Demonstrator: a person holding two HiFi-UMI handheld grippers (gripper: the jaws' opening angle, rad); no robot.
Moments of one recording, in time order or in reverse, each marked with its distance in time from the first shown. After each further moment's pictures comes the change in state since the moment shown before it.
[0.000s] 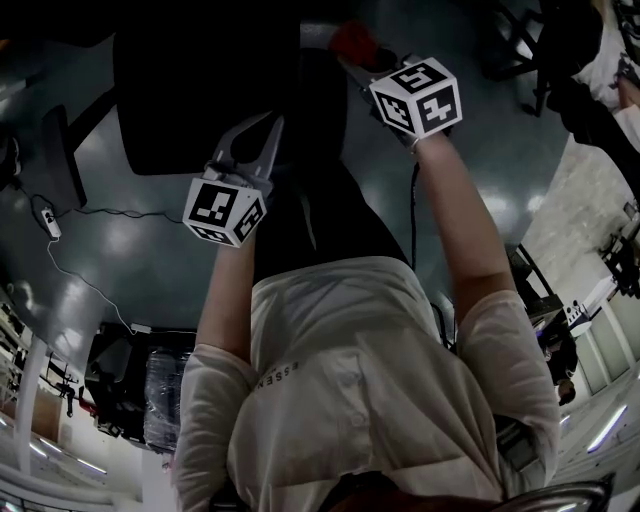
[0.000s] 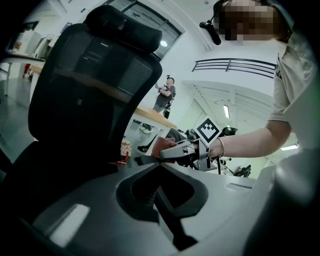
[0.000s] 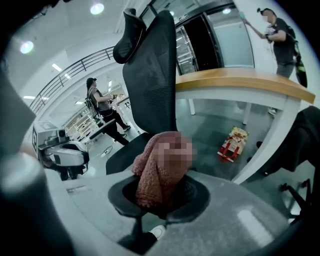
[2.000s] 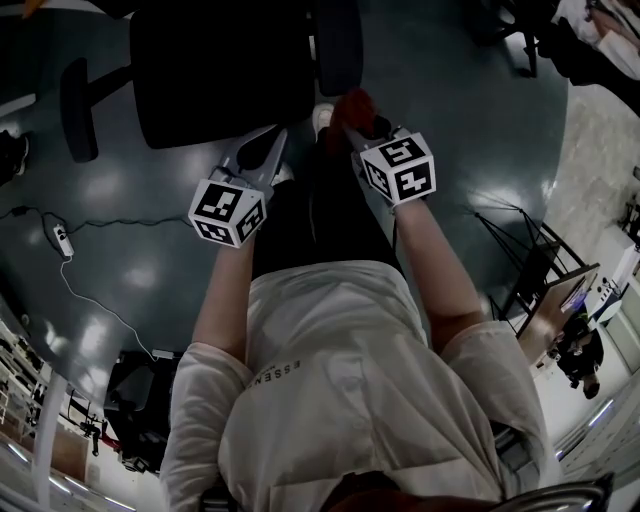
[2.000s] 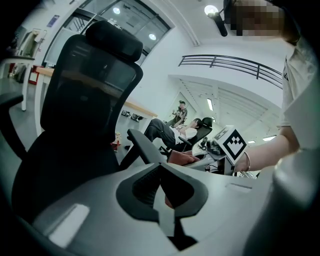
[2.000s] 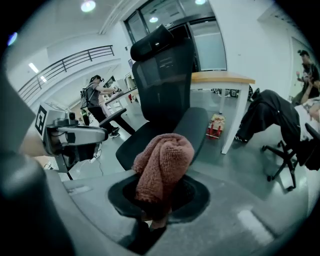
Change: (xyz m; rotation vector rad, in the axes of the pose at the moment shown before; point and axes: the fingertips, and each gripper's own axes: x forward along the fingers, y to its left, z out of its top) left arm -0.154 -0.050 -0.100 0.073 0.095 -0.143; right arm -0.060 0.211 -0.166 0.164 -0.039 -0.235
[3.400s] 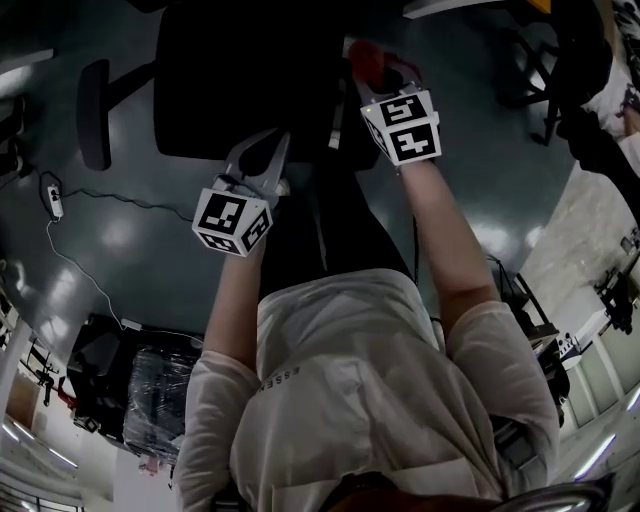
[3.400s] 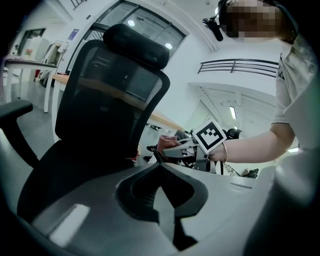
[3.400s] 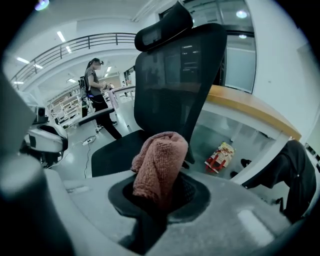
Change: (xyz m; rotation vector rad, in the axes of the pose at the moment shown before) left arm 0.047 0.085 0.084 -0.093 -0.112 0.225; right arm 0.115 -0.091 0.186 -0.329 -0.012 0.007
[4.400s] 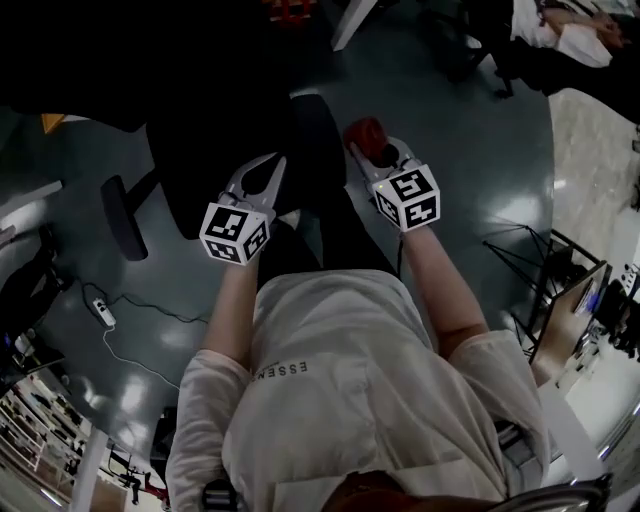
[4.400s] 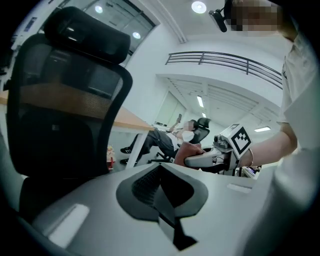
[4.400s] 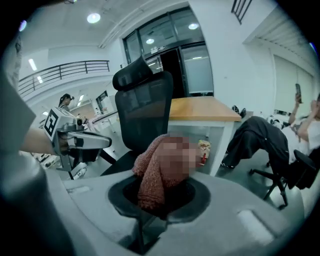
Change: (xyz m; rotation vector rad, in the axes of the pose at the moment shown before) left arm 0.022 -0.075 0.048 0.217 0.111 -0.307; right arm -0.164 0.010 -0.042 0.333 -0.190 -0.161
